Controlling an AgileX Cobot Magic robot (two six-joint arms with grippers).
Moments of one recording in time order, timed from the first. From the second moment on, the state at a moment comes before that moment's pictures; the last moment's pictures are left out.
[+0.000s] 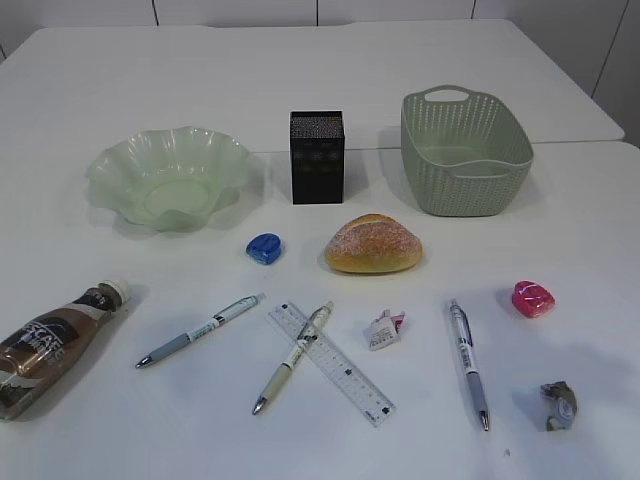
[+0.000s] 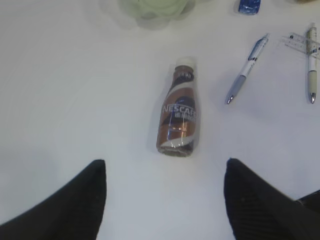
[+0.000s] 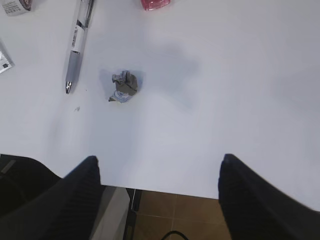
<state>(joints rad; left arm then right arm) -0.36 0.79 -1.02 0.16 1.18 0.00 0.01 1.03 -0.96 0.02 1.25 -0.13</state>
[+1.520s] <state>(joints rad) -0.56 1.56 -1.54 0.01 1.07 0.13 0.01 1.17 -1.01 0.09 1.25 -0.17</state>
